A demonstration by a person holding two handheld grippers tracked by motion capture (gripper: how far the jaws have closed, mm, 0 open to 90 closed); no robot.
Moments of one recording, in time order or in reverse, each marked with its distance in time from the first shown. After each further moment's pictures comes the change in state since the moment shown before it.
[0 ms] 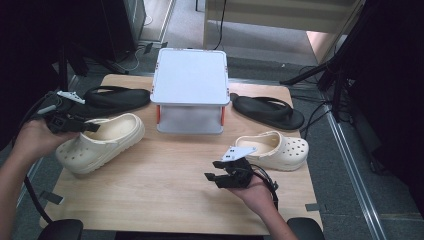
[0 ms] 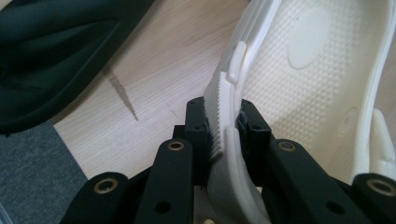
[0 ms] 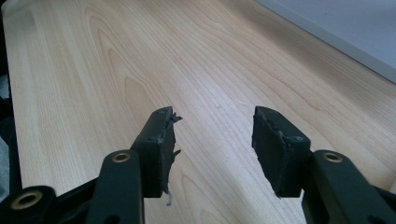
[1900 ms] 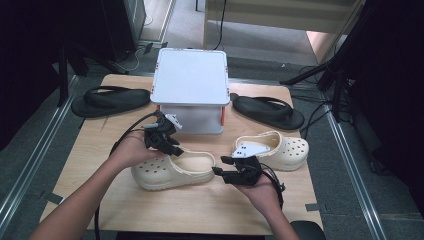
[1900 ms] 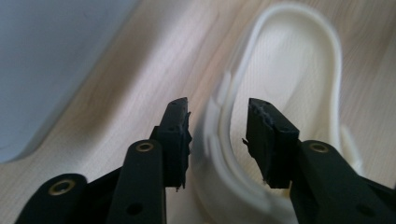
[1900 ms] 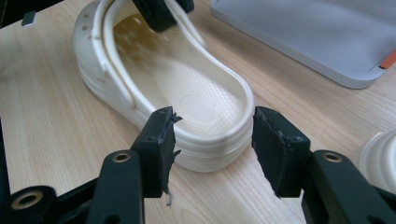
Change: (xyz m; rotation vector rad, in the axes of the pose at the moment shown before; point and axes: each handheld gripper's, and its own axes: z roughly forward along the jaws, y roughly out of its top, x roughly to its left) left arm -0.175 0.093 0.115 0.056 -0.258 0.280; right arm -0.010 -0.003 -0.019 -0.082 -0.056 0.051
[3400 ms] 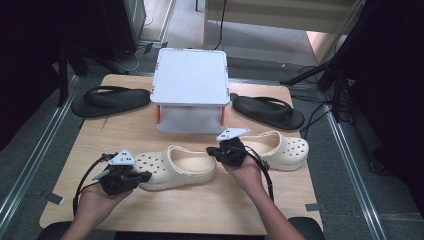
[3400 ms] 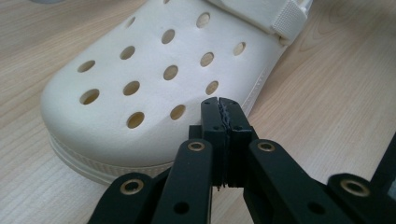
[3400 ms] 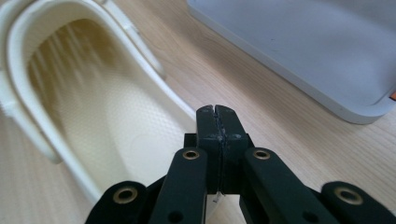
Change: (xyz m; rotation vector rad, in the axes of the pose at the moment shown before) left arm -0.059 -0.139 -0.027 -0.243 0.130 -0.222; right arm -0.026 0.030 0.055 0.070 -0.025 -0.015
